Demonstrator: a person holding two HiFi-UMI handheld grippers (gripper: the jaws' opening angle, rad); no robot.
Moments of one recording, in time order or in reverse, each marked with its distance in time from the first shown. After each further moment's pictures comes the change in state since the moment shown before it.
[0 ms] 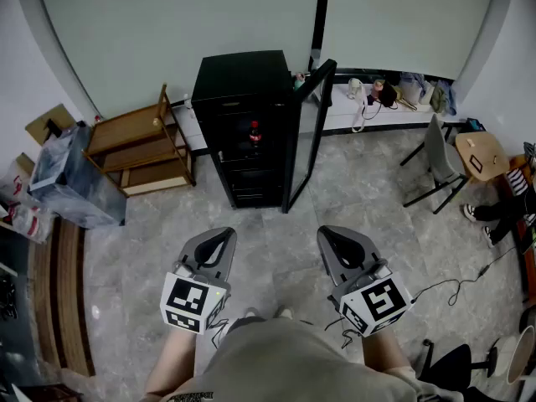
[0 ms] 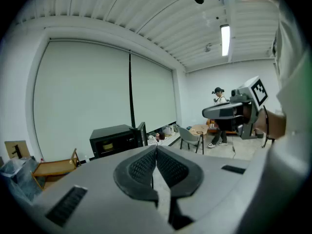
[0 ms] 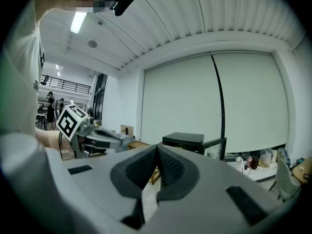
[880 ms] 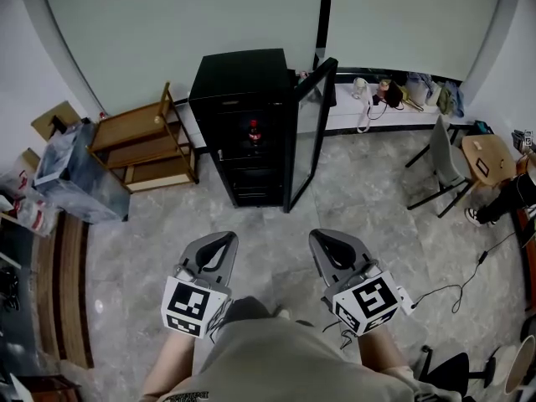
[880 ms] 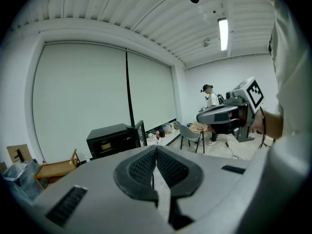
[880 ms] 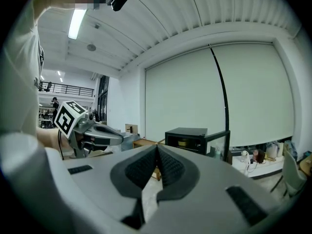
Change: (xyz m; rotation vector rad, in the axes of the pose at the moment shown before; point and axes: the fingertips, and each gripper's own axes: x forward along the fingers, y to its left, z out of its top) left arm 0.020 -0.034 0.003 0.039 0.026 0.014; right arm -0.003 -0.022 -0.028 0.037 0.017 0.063
